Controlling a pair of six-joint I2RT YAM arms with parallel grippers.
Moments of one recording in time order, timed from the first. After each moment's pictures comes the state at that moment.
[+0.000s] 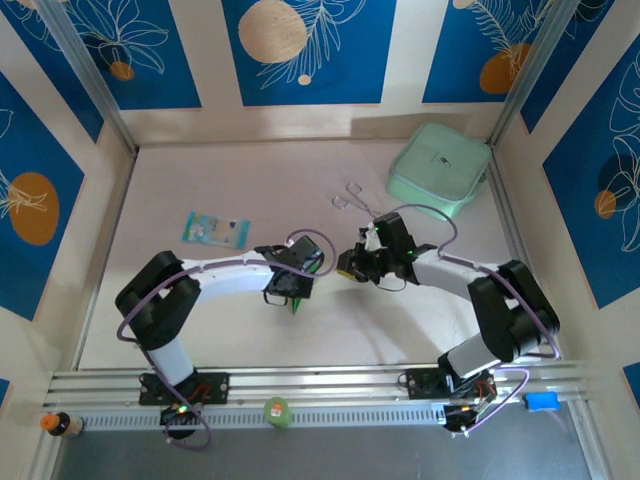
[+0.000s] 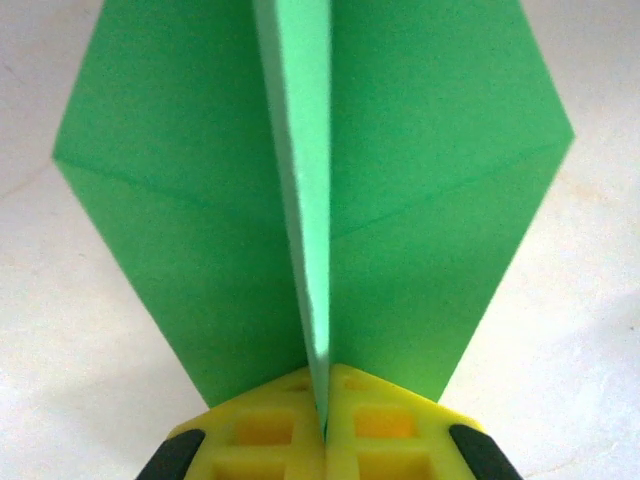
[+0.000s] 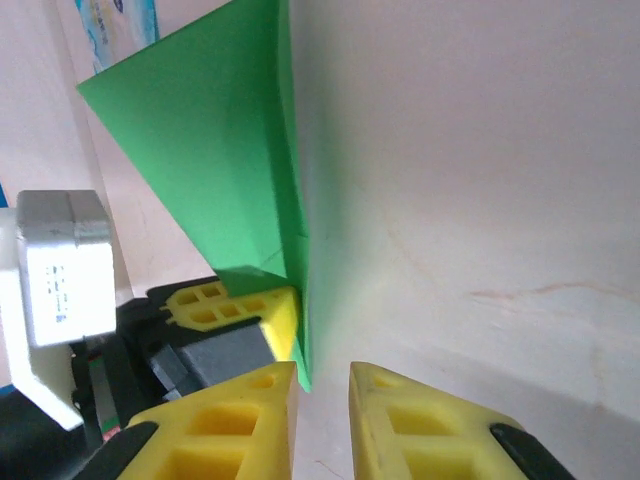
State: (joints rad) left arm -0.87 1.71 1.00 -0.54 -0.12 -0.66; right arm 0.46 1.48 0.68 -0.08 -0.61 0.90
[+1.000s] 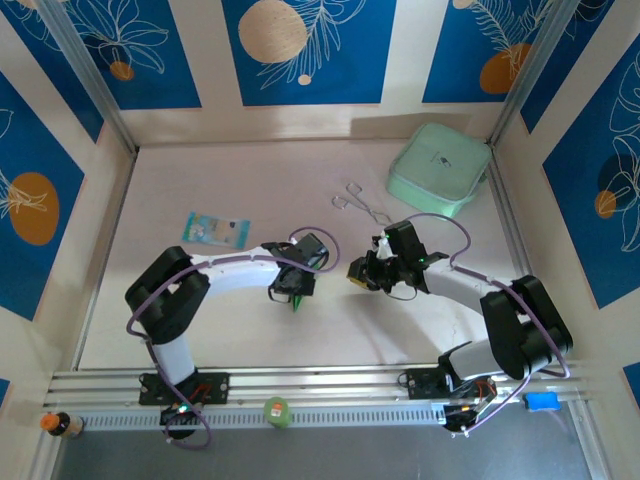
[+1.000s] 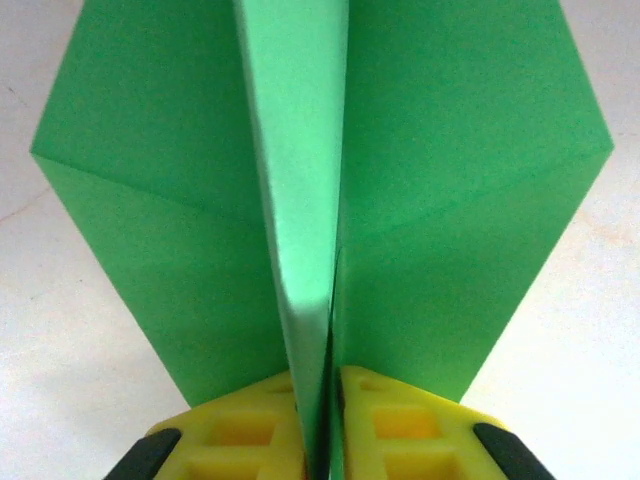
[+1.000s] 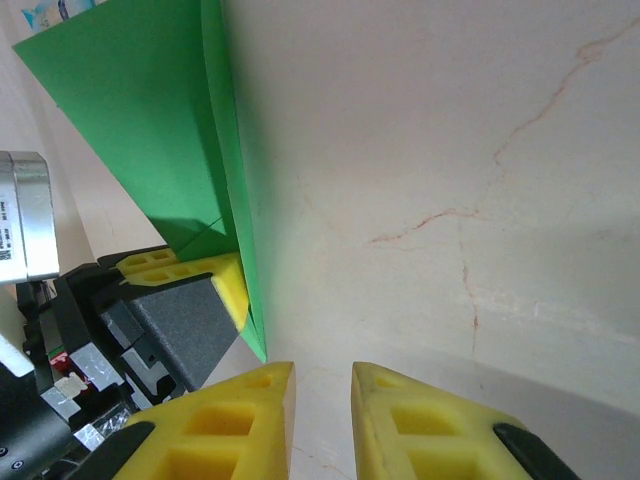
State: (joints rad) left arm -0.87 1.77 1.06 -0.58 -0.13 -0.69; right arm 0.43 1.40 0.61 -0.14 -0.58 0.90
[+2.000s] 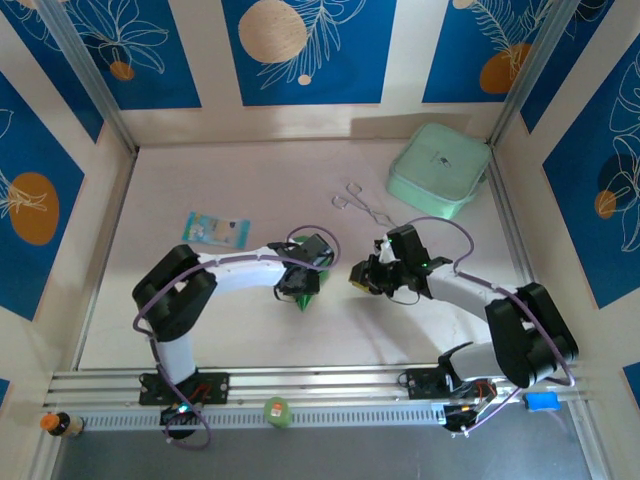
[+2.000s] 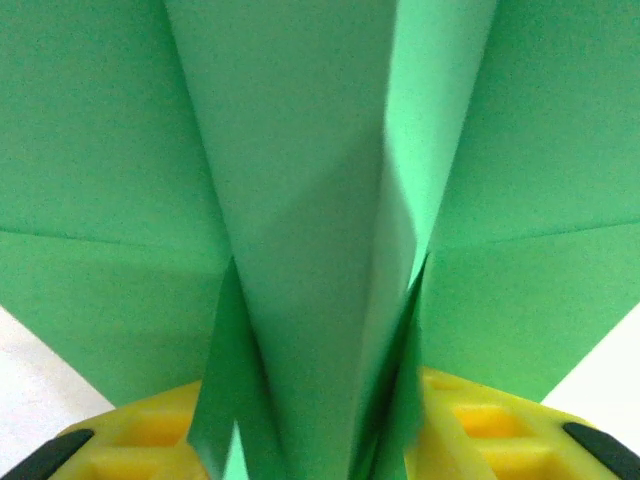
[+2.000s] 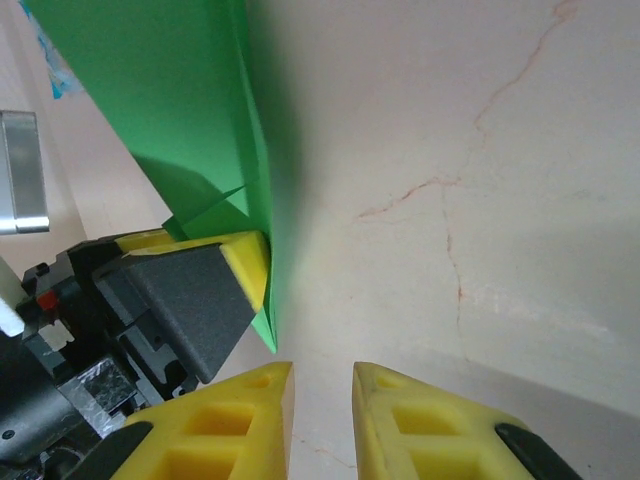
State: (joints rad) left arm -0.90 1.82 1.10 -0.58 -0.14 -0.88; right arm 0.43 1.34 0.56 -0.15 -0.58 0.90
